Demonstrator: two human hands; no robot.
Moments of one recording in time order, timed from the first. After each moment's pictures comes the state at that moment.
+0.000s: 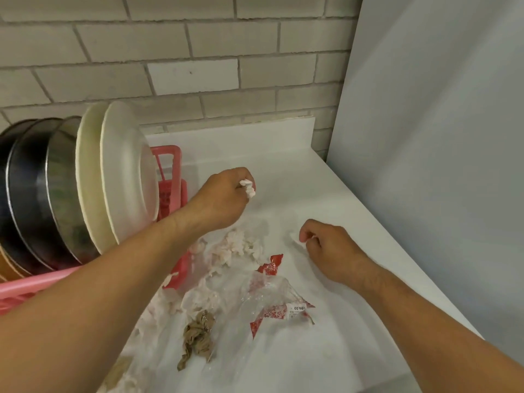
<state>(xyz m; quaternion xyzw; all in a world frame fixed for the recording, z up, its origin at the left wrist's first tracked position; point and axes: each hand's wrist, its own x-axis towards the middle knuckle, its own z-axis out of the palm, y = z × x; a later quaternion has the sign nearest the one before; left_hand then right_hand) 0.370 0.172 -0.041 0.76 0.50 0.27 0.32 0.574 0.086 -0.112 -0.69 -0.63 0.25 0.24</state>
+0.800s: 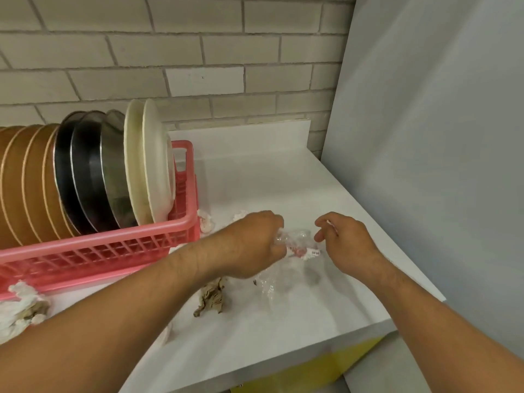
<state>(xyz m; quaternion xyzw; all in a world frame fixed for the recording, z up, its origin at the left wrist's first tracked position) 0.364 0.049 -0.032 0.89 0.40 0.03 0.21 0.570 0.023 -0.094 -0.73 -0.56 0.23 0.31</state>
